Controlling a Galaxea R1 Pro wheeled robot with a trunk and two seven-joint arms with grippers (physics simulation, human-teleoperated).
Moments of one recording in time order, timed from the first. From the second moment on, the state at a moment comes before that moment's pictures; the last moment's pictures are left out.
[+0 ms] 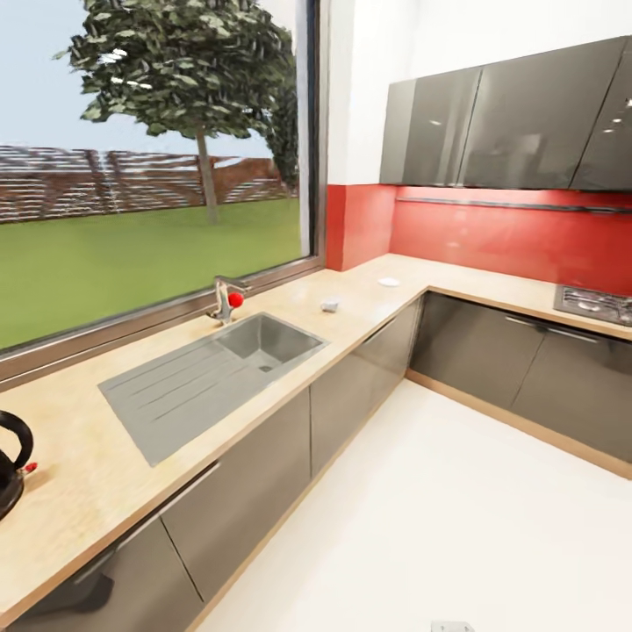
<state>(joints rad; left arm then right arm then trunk) 0.10 0.02 0.05 -0.05 0.04 -0.25 0.24 -0.47 0.04 -0.99 -0.03 0.98 0.10 -0.08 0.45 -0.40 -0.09</state>
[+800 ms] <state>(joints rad) 0.10 0.02 0.05 -0.06 0.05 -0.25 0.24 -0.45 0.03 -0.96 -0.03 0.91 0.10 0.02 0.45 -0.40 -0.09</state>
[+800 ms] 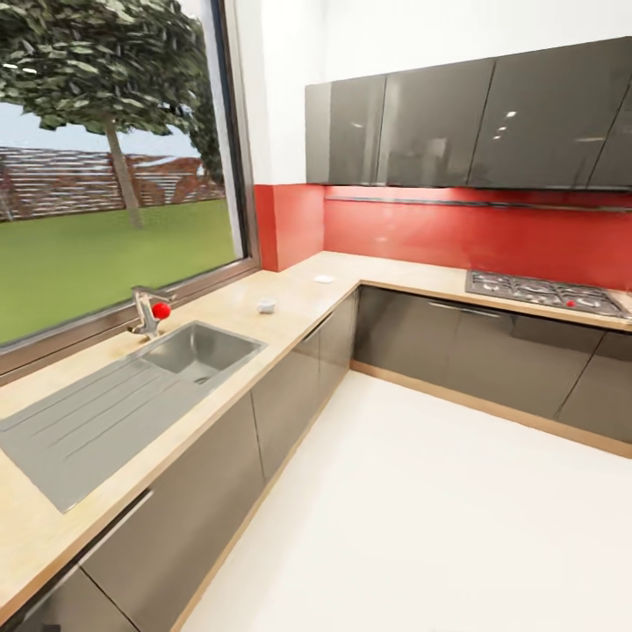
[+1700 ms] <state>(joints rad) 0.10 0.02 0.05 -0.06 0.05 -0.25 0.24 -0.34 -0.04 -0.05 -0.02 -0.01 0.10 0.03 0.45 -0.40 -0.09</state>
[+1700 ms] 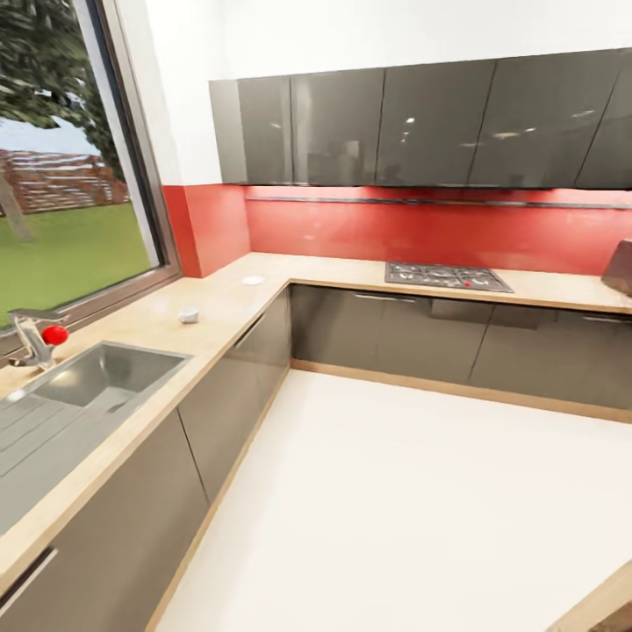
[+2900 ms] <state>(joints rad) 0.10 0.01 0.05 -0.06 0.04 -0.25 0.24 -0.12 -0.05 -0.05 -0.09 0.04 0.05 0.03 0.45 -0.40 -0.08</state>
